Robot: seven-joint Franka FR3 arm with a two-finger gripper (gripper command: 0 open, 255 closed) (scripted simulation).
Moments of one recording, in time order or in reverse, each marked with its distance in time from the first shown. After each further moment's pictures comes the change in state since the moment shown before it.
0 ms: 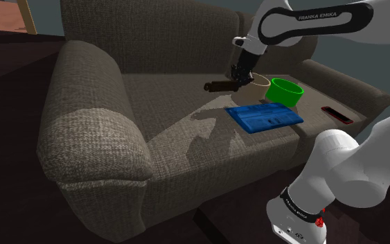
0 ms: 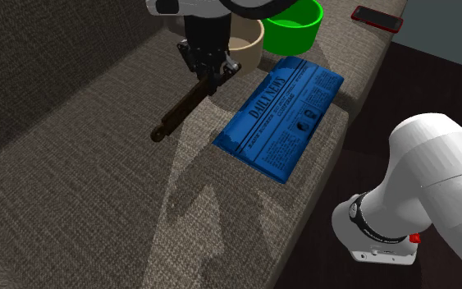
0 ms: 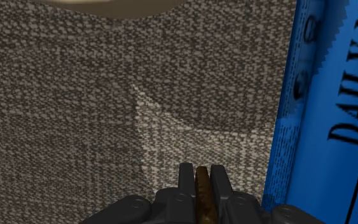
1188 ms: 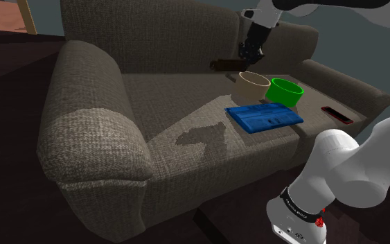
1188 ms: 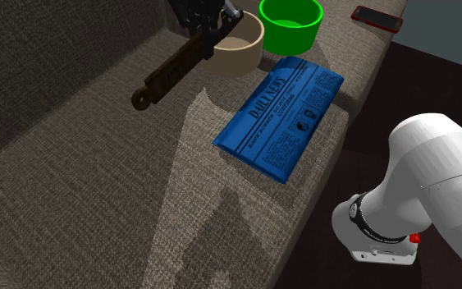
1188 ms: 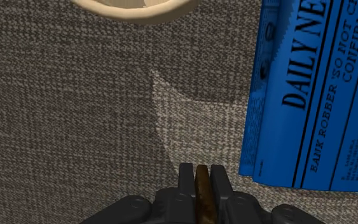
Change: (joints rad) arm 0.011 -0.013 0.040 0.227 0.017 -0.240 0.008
